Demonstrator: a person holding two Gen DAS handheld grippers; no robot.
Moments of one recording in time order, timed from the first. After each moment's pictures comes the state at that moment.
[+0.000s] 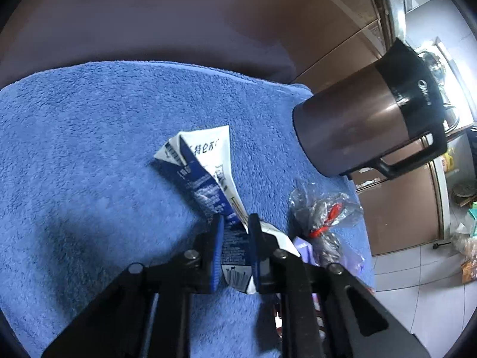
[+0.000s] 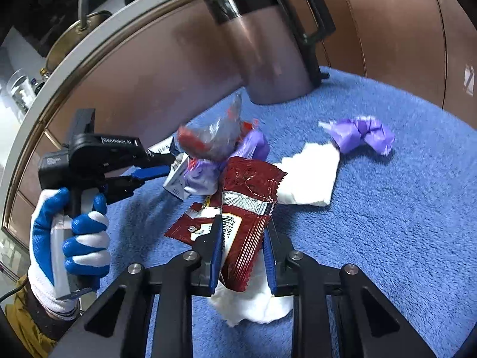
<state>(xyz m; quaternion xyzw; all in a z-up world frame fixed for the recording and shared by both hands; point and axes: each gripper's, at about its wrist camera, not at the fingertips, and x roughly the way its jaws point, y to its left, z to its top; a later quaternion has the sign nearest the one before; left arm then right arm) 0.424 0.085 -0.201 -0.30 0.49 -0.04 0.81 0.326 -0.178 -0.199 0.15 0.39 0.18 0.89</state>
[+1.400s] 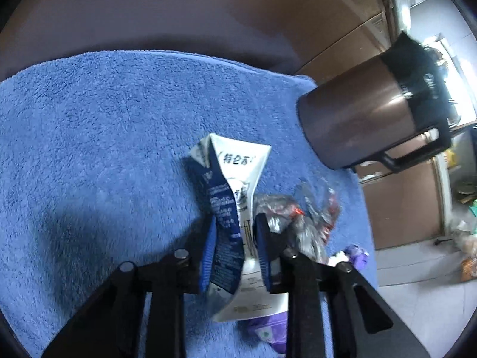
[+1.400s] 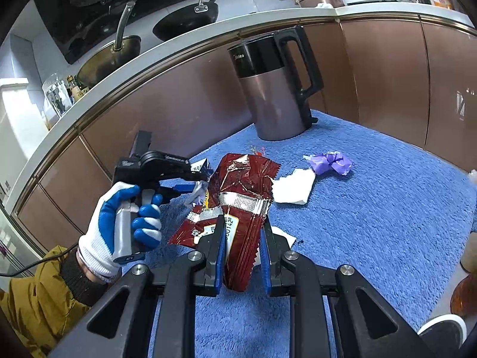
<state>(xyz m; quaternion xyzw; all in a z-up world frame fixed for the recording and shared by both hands) 0.426 0.086 -0.209 -0.30 0.50 -0.04 0.81 0.237 -0.202 -0.144 0.14 0.32 0.17 0.92</state>
